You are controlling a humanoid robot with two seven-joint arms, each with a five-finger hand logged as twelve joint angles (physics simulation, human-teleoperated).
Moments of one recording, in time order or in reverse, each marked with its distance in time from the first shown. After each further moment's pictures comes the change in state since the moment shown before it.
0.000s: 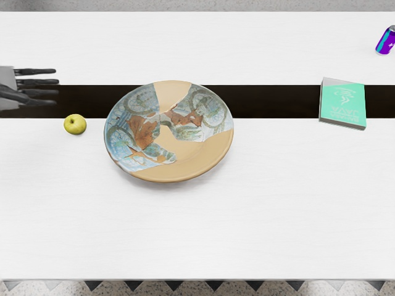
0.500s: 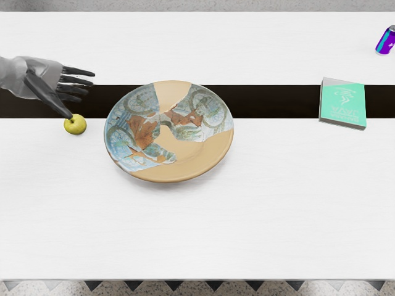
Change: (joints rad) left arm -0.156 -0.194 -0.001 -0.004 0.497 -0.001 0.000; right arm 0.000 0.000 0.000 -0.001 0.000 0.000 0.000
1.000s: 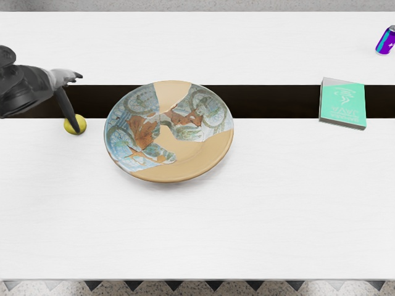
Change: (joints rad) left arm -0.031 -0.261 0.217 -0.015 0.735 0.493 0.000; right arm 0.000 0.000 0.000 0.000 0.000 0.000 0.000
